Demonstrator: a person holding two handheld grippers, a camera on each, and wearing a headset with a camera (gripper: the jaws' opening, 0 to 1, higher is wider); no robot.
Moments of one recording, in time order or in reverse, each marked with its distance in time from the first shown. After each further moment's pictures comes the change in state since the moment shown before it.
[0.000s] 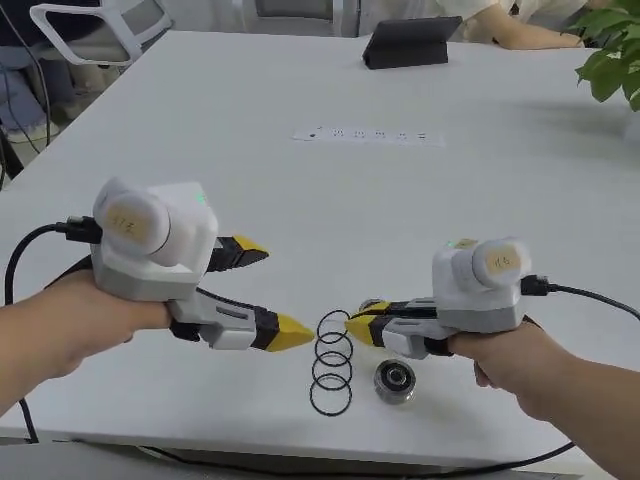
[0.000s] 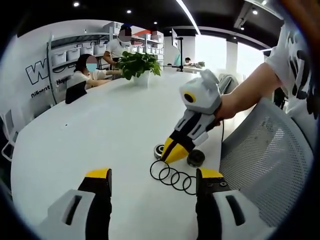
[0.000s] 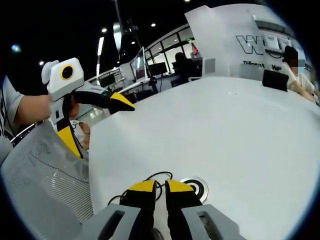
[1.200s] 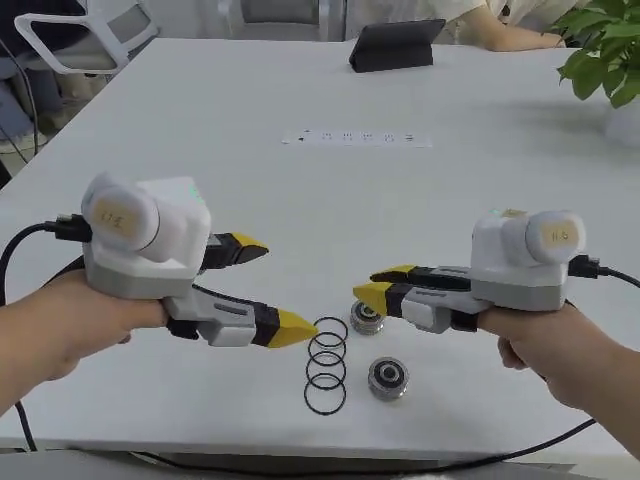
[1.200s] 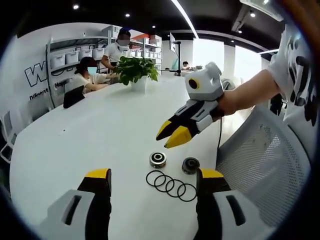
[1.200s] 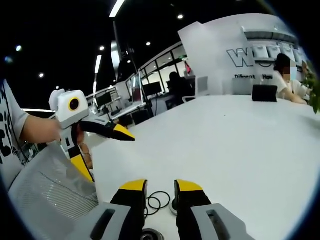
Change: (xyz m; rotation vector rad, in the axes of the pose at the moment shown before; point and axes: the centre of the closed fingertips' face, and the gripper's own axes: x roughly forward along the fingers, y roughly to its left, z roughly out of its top) left arm -0.003 -0.009 0.016 0.002 -0.038 -0.019; right arm -0.048 0.000 0.045 0.025 -0.179 -0.039
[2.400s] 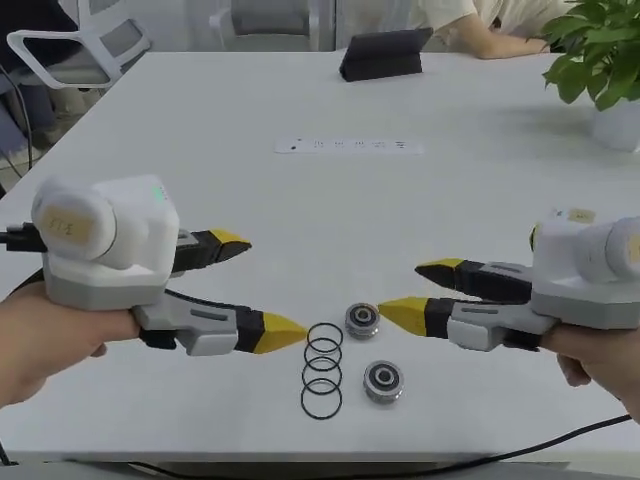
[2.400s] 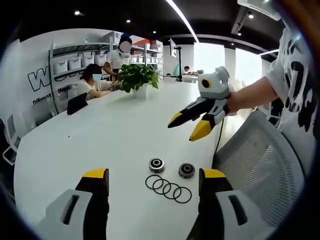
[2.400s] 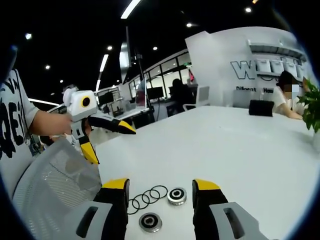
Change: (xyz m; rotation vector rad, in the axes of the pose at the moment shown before) left arm -0.023 -0.007 0.017 0.009 -0.046 0.027; right arm -0.052 0.012 0.007 -0.092 -0.026 -0.022
